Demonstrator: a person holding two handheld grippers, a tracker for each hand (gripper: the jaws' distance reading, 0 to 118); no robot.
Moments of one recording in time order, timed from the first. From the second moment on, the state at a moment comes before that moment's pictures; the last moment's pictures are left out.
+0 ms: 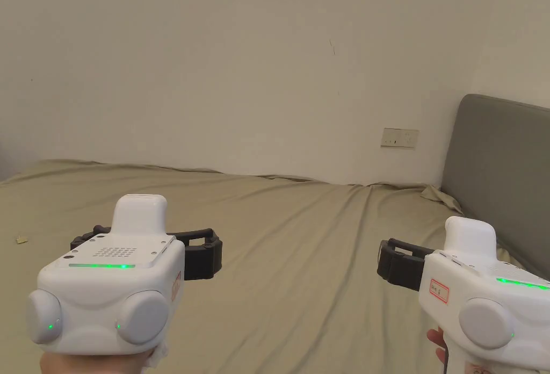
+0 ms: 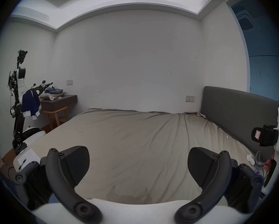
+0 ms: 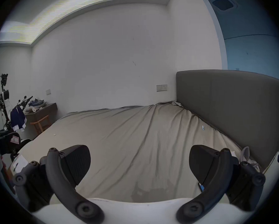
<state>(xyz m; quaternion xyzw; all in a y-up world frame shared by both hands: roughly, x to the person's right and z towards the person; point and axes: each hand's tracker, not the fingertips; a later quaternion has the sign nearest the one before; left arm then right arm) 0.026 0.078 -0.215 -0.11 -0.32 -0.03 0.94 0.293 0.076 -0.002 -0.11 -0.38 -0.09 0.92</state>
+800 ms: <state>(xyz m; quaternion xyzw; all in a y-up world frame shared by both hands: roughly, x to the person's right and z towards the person) 0.019 0.087 -0.212 -0.12 -0.32 -0.02 0.94 0.274 0.074 0.001 -0.09 -0.29 -0.05 0.95</state>
